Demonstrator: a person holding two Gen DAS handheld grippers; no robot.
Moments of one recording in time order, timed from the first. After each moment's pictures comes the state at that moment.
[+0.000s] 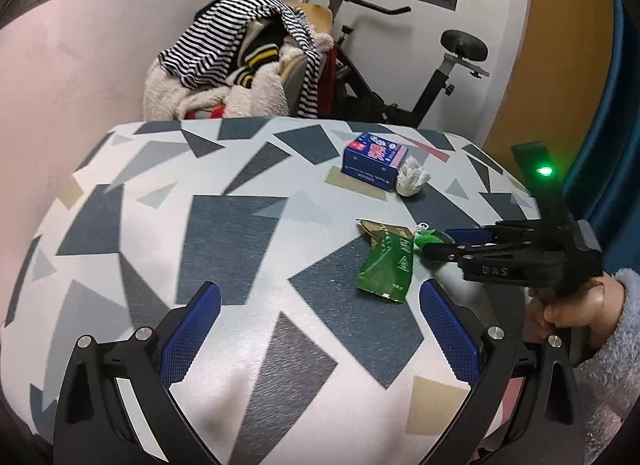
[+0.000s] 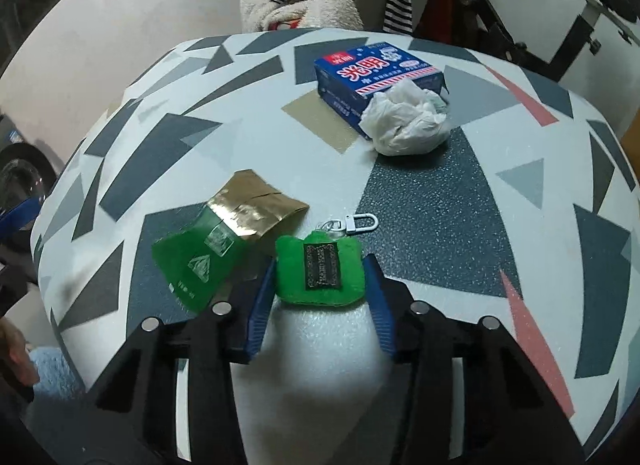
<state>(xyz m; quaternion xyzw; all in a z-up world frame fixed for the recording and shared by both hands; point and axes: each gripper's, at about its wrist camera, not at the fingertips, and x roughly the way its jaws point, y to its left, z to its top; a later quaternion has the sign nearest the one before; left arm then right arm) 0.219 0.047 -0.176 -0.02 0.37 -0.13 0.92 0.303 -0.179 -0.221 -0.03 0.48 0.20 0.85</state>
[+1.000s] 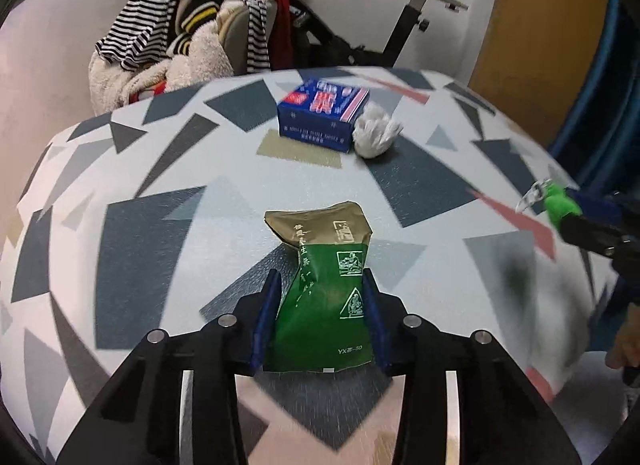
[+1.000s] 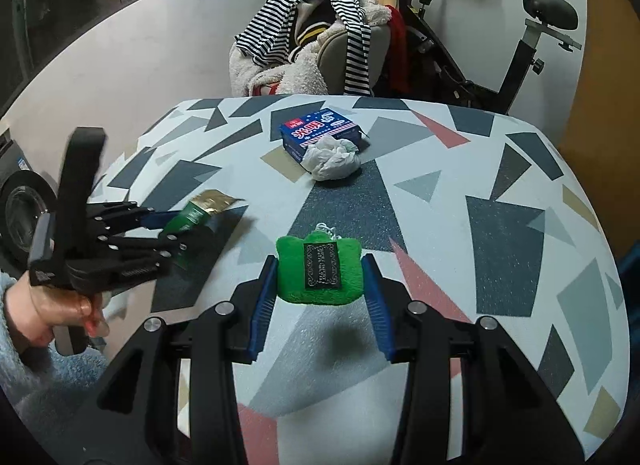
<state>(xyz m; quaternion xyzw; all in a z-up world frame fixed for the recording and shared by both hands) 0.272 -0.024 -0.203 0.05 0.44 -0.17 0.88 0.230 -0.256 -0.161 0.01 0.40 0.18 0.90</state>
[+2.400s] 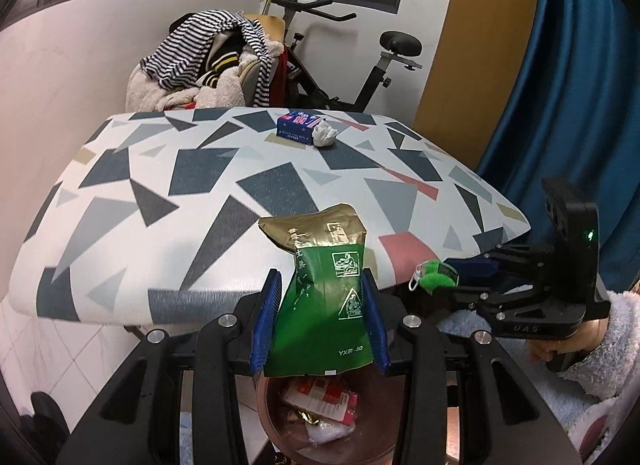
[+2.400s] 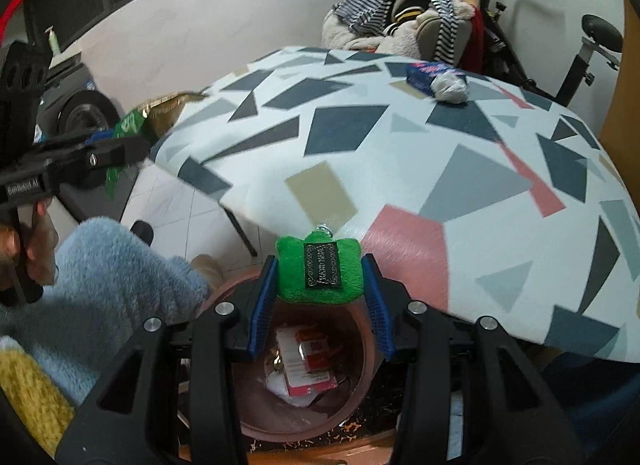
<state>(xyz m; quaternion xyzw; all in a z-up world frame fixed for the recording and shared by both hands) 0.013 0.051 -0.153 -0.02 0.35 -0.19 0.91 0.047 -0.197 -0.195 -0.05 0.42 0.28 0.86</state>
